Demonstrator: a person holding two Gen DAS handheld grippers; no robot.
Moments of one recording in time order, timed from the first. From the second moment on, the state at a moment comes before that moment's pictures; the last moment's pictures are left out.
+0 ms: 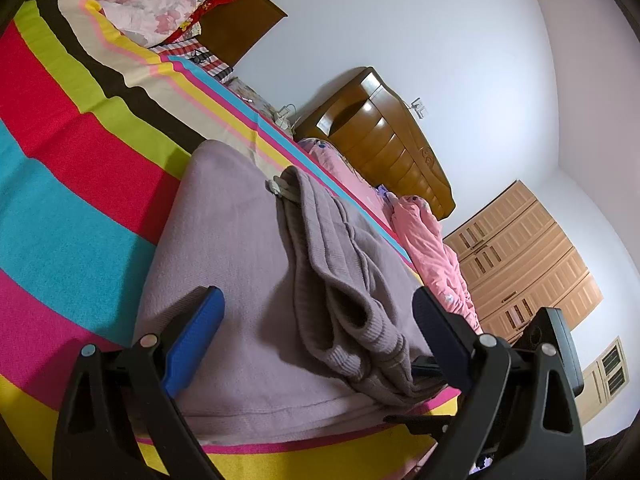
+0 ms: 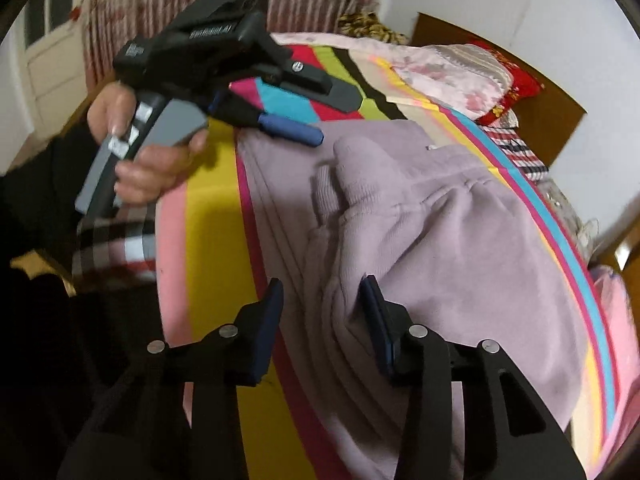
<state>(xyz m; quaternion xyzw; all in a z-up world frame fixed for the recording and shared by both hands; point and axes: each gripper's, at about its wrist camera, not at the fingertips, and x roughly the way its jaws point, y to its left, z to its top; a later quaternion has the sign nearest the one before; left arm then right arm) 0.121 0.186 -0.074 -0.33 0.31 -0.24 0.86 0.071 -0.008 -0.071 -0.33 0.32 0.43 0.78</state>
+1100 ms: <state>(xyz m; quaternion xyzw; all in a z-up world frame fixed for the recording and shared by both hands) 0.224 0.118 -0.101 -0.41 0.49 -0.34 0.69 0.024 -0.095 -0.039 -0.10 0.21 0.33 0.91</state>
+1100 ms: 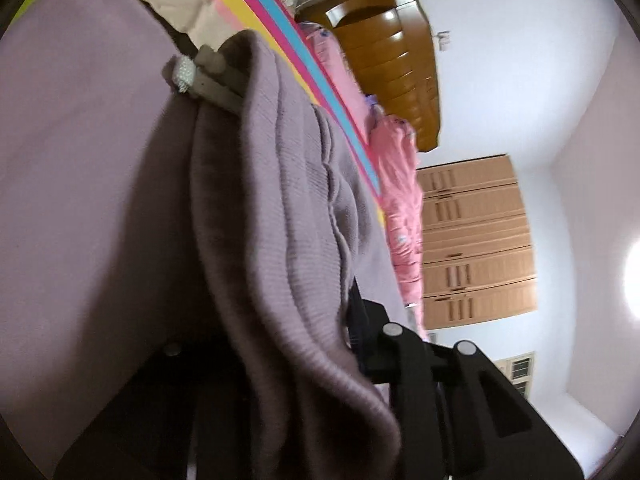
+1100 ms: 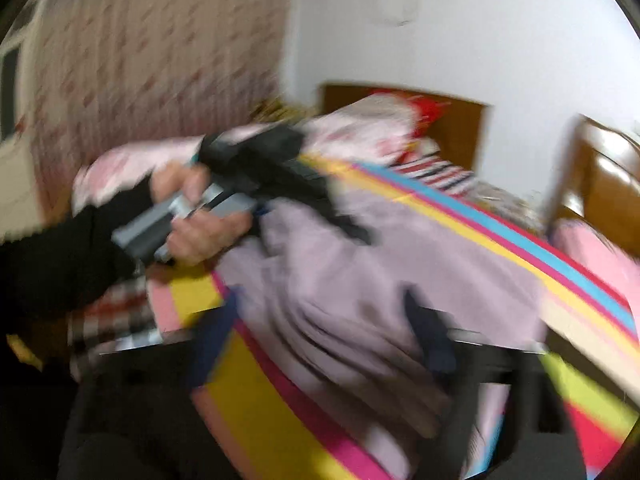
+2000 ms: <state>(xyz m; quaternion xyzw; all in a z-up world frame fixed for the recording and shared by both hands) 0.205 0.085 -0.012 -0.27 0.46 -0.31 0.78 0.034 -0.148 -0.104 -0.06 0.31 0.00 0.95</state>
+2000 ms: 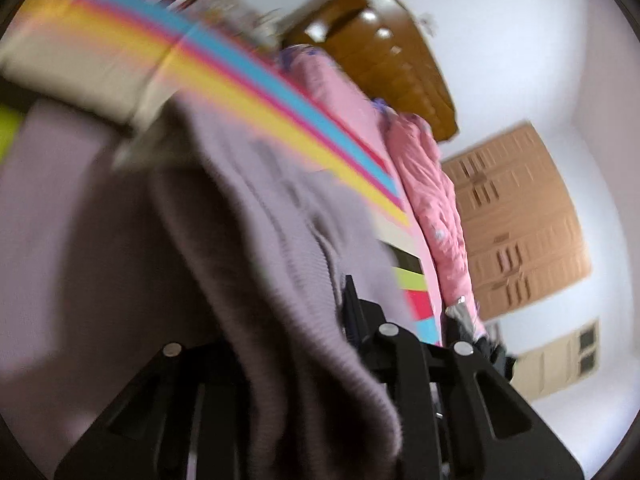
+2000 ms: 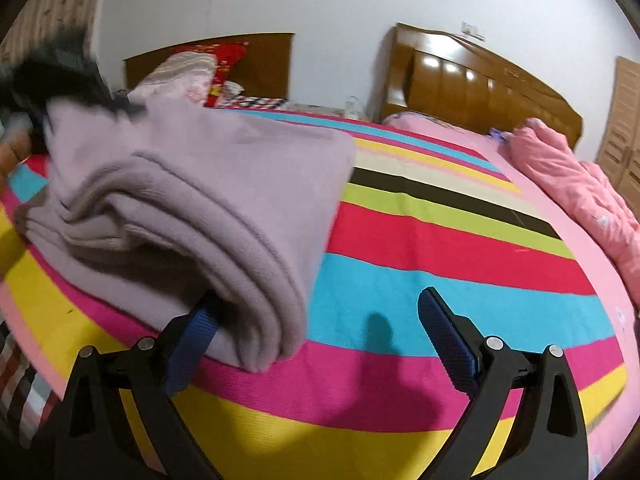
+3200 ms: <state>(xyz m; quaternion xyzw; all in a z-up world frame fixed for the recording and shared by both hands) 0.134 0.227 -0.066 -0.35 0.39 -0.23 0.82 0.032 -0.143 -0.097 -0.09 0.32 0.02 0.94</state>
